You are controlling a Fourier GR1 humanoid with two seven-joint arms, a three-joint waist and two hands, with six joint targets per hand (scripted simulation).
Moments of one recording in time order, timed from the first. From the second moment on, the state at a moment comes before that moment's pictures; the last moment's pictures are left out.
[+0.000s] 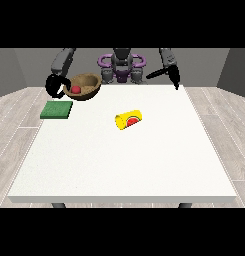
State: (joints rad) left arm -0.48 0.15 0.14 -1.09 -0.20 0.10 -0.27; right arm -0.60 -0.36 -0.27 -0.67 -0.23 0.06 0.09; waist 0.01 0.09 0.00
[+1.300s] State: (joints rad) left arm -0.53 0.08 0.01 -1.47 -0.32 0.23 -0.25; right arm -0.68 -0.77 -0.46 -0.39 -0.28 0.34 -0.24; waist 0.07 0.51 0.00
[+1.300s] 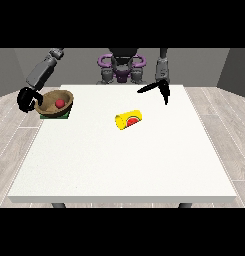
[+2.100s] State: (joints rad) left arm -0.46 0.09 0.00 -1.61 -0.30 0.19 -0.15; right arm -0.70 -0.80 -0.46 -0.31 -0.28 0.39 -0.19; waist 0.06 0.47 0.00
